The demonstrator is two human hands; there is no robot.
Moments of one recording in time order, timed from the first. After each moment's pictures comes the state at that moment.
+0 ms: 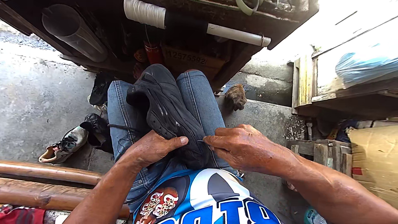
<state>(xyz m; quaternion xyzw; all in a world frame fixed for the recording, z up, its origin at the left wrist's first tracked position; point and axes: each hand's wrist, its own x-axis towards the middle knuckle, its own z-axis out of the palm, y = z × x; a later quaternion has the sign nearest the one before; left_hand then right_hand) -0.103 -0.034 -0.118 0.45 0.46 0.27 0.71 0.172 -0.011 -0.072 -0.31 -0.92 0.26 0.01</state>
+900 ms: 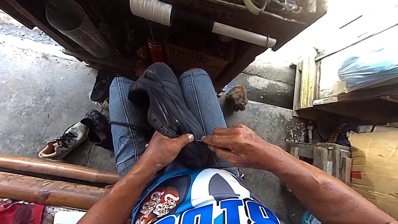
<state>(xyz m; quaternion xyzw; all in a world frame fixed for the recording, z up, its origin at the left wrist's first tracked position) -0.069 -0.050 -0.120 0.37 0.59 0.37 0.62 0.176 -0.008 -0.098 -0.27 -0.90 0.32 0.12</state>
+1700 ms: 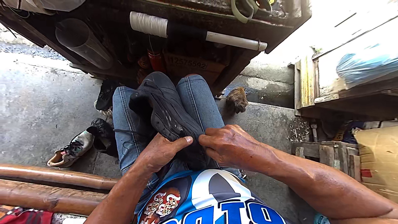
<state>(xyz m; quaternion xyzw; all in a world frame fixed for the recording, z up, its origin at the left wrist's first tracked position) -0.083 -0.046 -0.109 0.38 0.50 0.35 0.69 0.146 -0.010 -0.080 -0.30 -0.93 0.23 0.01</state>
